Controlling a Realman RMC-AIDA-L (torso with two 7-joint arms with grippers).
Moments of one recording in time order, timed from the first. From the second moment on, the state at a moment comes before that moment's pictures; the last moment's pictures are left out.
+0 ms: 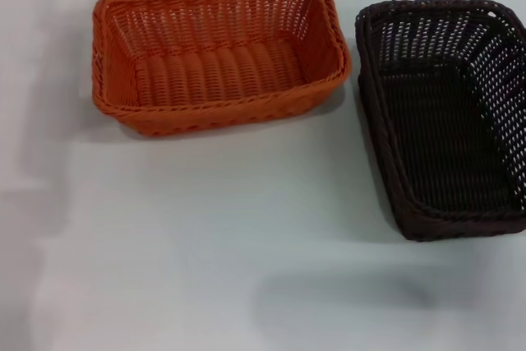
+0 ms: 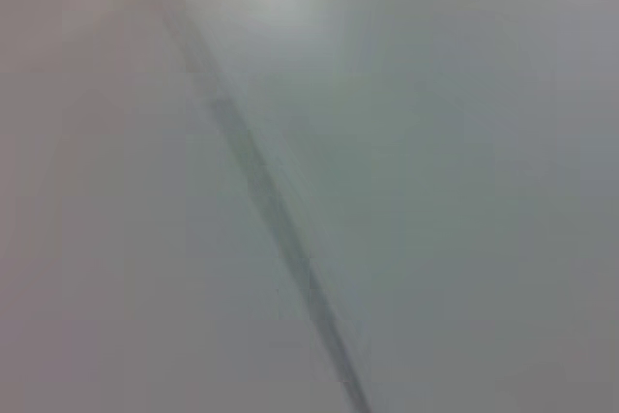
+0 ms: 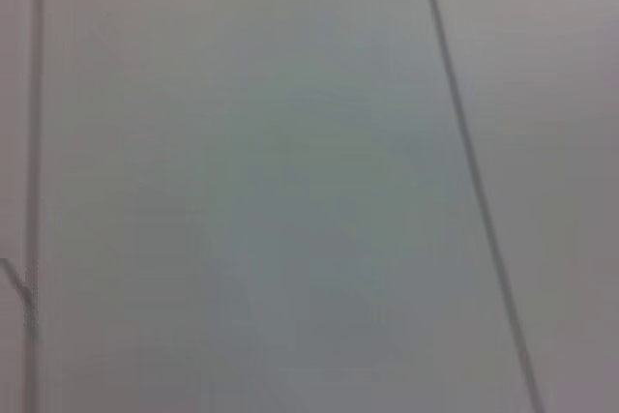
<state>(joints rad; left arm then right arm) -0.42 -2.04 1.58 0.76 -0.49 1.09 0.60 0.13 2.07 -2.51 -0.62 -2.02 1.53 2.96</state>
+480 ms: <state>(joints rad) -0.35 -2.06 1.37 0.32 -0.37 1.27 -0.04 0.18 1.85 -2.36 -1.32 -2.27 0.69 2.95</state>
